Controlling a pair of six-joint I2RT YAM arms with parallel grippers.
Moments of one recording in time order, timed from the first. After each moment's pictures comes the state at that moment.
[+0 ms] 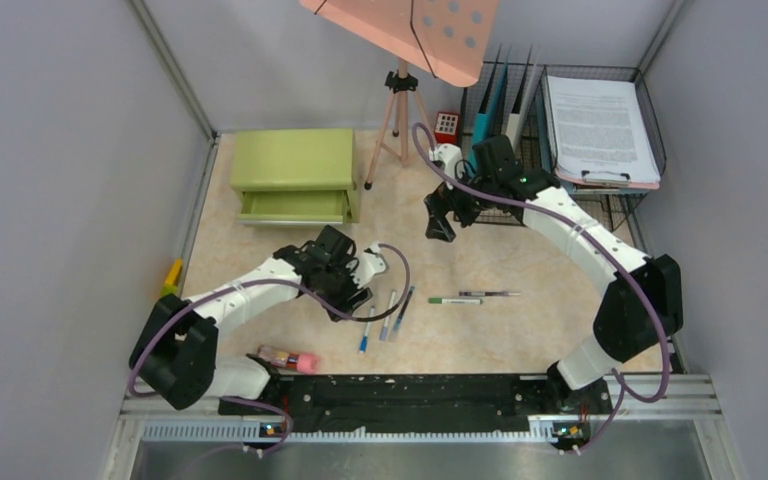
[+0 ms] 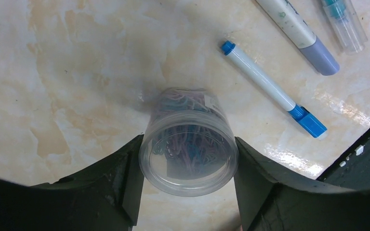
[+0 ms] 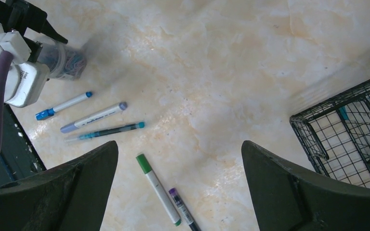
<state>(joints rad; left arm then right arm) -0.60 1.34 0.77 -0.62 0.20 0.43 0.47 1.56 1.36 -0.62 -0.48 -0.27</state>
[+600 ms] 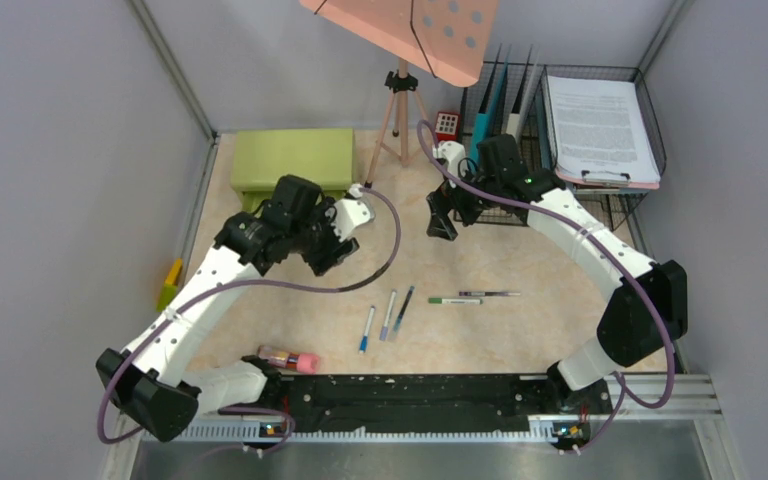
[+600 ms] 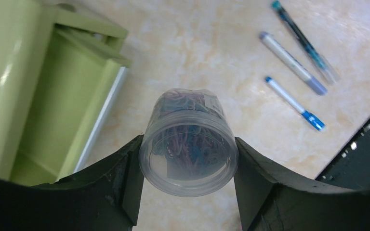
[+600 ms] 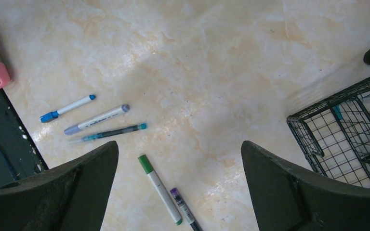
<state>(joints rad) -0.56 1.14 1.19 -0.93 0.18 0.55 0.46 1.53 1.35 -0.62 -0.49 -0.26</state>
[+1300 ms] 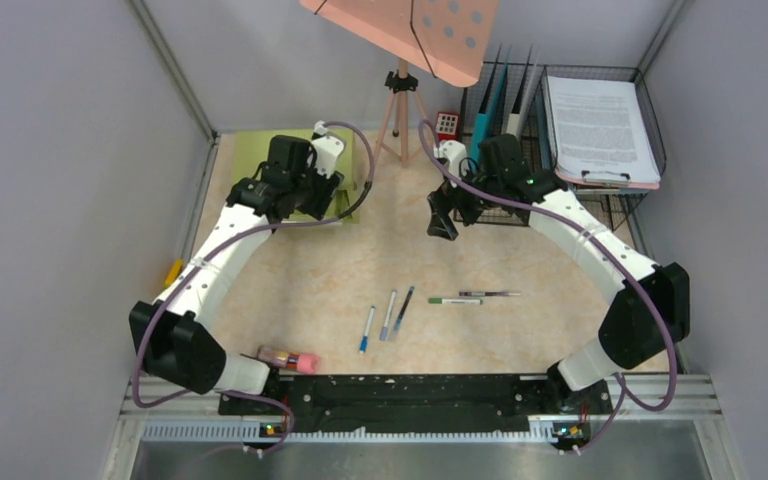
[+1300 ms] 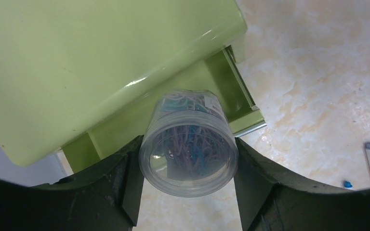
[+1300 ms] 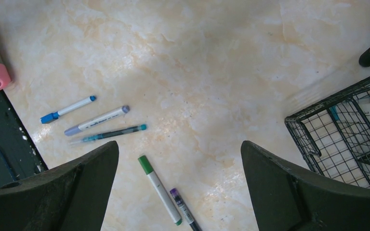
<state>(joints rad) -0.34 1.41 1.37 -0.68 -0.05 0.29 0.46 1.52 1.35 -0.61 -0.48 -0.26</state>
